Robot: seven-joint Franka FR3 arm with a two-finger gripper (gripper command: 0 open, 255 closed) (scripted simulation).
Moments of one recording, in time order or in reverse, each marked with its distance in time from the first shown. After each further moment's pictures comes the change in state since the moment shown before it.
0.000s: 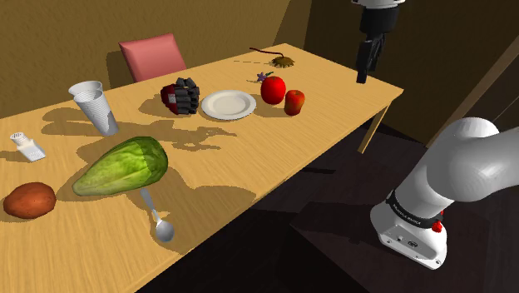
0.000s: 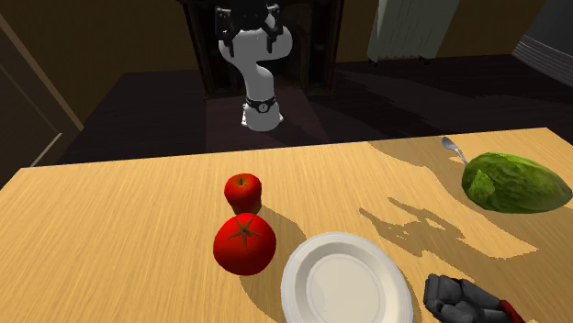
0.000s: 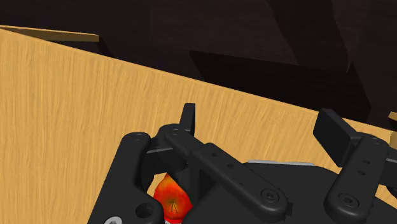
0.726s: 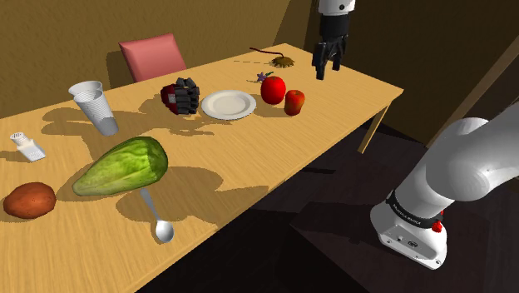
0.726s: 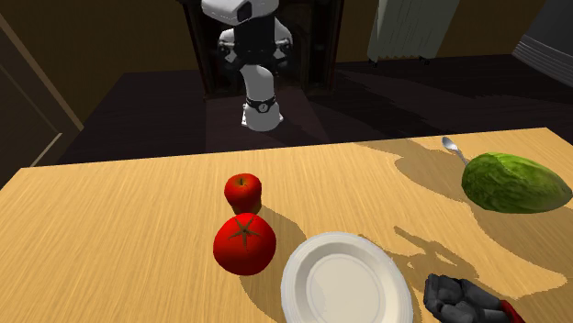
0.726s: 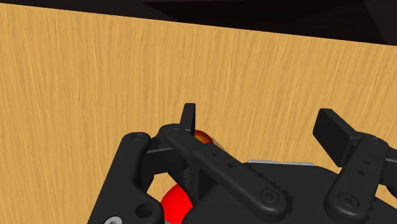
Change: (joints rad) arm -0.019 0.330 0.006 0.158 0.034 0.187 0.122
